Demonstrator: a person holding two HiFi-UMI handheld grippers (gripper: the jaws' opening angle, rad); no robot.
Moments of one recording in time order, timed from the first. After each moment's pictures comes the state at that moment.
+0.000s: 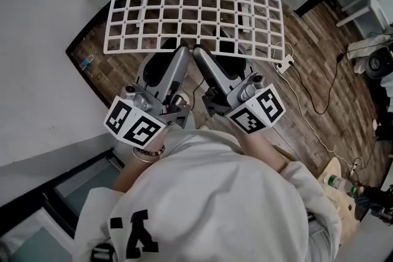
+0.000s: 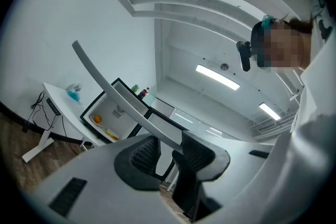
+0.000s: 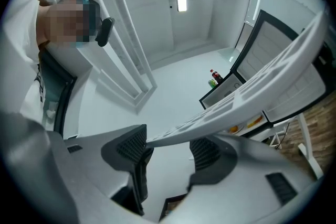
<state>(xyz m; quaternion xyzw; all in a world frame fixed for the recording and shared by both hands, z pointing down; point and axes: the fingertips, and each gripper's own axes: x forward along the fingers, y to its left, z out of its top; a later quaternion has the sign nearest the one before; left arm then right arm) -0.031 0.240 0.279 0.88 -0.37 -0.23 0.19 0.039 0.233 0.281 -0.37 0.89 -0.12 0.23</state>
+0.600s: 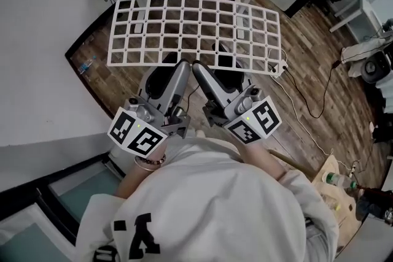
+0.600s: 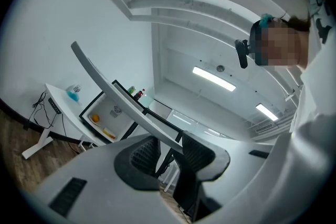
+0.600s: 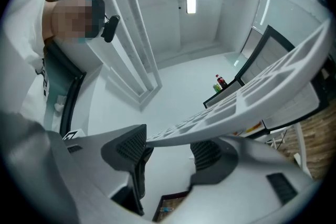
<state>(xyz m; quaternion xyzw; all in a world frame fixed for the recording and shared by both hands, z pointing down) -0.019 0.304 0.276 0.88 -0.37 -0.24 0.19 0.048 0.298 0.276 -0.37 0.90 -0.10 0.21</state>
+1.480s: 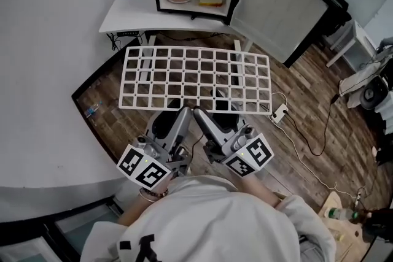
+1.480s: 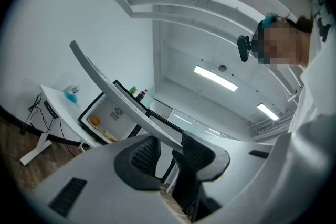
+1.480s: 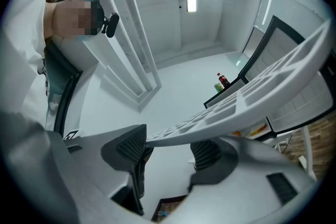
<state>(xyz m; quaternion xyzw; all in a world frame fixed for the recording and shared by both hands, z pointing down) -0.031 0.250 0.267 0.88 -0.37 -0.24 0.18 0.036 0.244 0.266 -0.36 0.90 -0.08 0.22</state>
